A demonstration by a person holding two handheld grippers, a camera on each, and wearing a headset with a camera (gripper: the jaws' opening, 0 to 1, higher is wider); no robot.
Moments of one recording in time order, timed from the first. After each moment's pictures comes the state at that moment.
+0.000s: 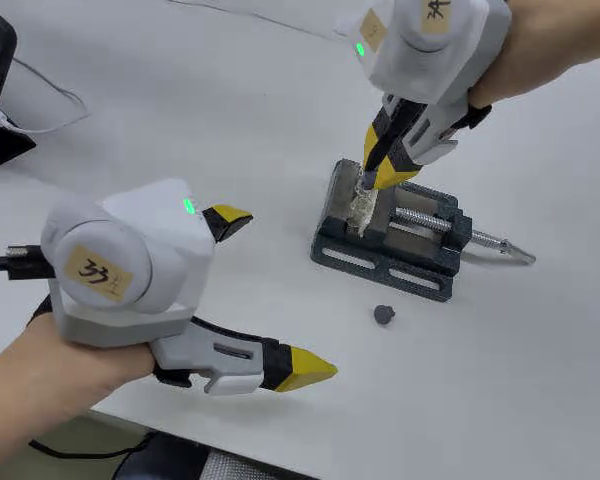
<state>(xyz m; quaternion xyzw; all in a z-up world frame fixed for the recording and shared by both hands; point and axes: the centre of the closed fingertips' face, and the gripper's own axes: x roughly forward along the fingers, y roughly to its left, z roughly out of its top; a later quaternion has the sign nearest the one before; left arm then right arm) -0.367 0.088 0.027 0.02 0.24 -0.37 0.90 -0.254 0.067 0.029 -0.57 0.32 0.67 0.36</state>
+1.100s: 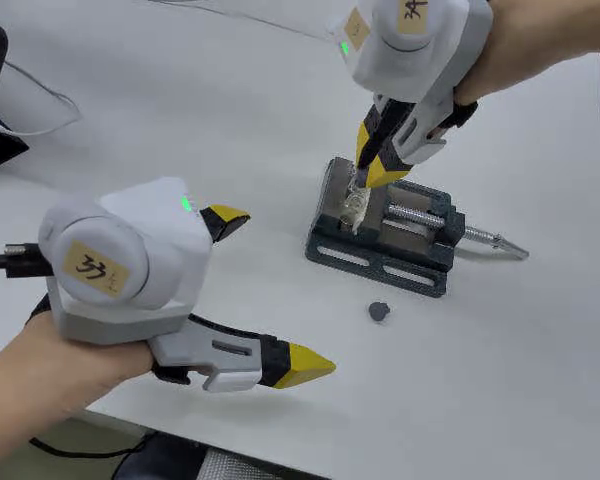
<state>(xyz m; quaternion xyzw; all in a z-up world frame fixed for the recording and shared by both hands) -0.367 0.086 0.027 0.02 0.24 -0.38 0.89 -0.256 0.065 0.029 -0.57 0.32 0.66 0.36</state>
